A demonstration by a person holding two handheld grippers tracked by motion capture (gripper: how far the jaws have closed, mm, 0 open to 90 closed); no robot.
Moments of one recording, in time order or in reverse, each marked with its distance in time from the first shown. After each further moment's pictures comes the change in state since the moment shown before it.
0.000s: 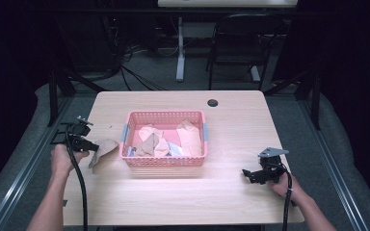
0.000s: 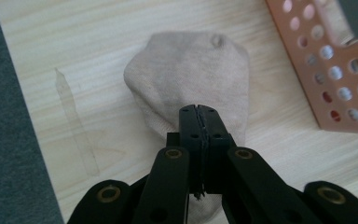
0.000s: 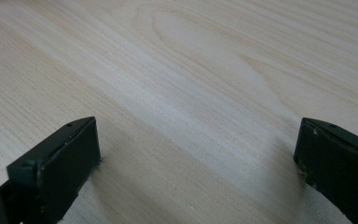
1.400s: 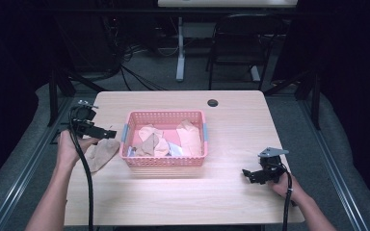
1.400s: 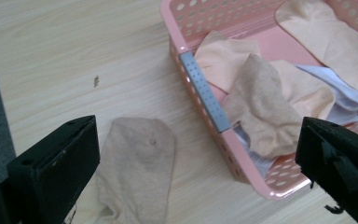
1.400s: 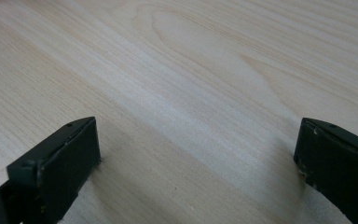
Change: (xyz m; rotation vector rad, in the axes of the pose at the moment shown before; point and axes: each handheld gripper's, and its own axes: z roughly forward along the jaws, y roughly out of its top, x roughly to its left) left arm -0.051 0.044 -0.060 -0.216 -0.044 0.084; right arm 0.000 0.000 0.000 0.000 0.000 0.000
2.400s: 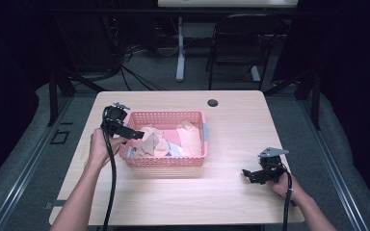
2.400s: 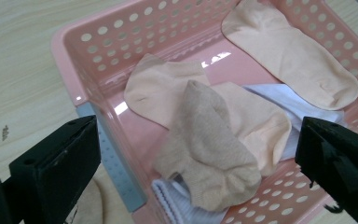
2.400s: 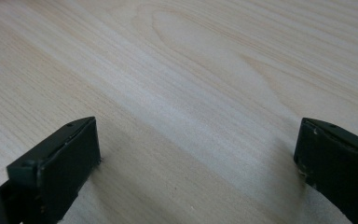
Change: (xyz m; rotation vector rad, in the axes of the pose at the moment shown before) left arm -0.055 0.024 0.056 0.002 -0.084 0.090; right arm 0.000 0.000 0.000 0.000 0.000 0.000
